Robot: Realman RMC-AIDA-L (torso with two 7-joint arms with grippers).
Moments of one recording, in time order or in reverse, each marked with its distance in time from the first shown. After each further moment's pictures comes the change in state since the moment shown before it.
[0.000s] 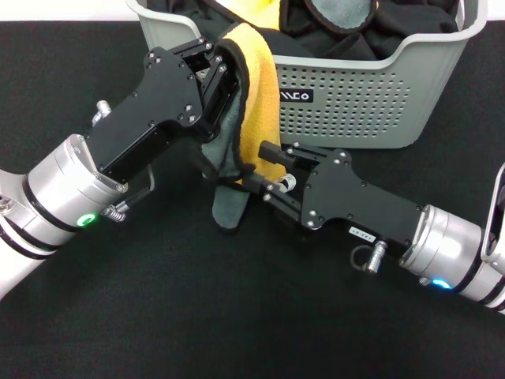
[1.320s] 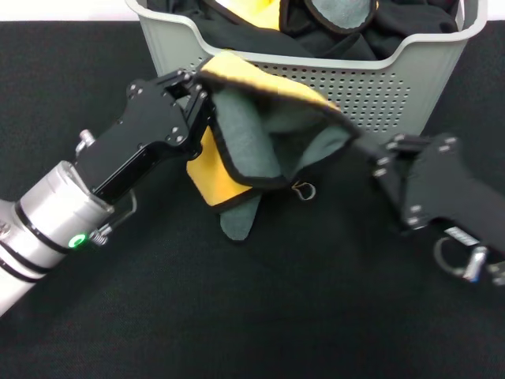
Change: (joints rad) left arm 0.066 0.004 -0.009 -0.025 -0.007 -0.104 0.052; right arm -0.125 -0.010 0.131 -0.167 -0.079 0.346 -0.073
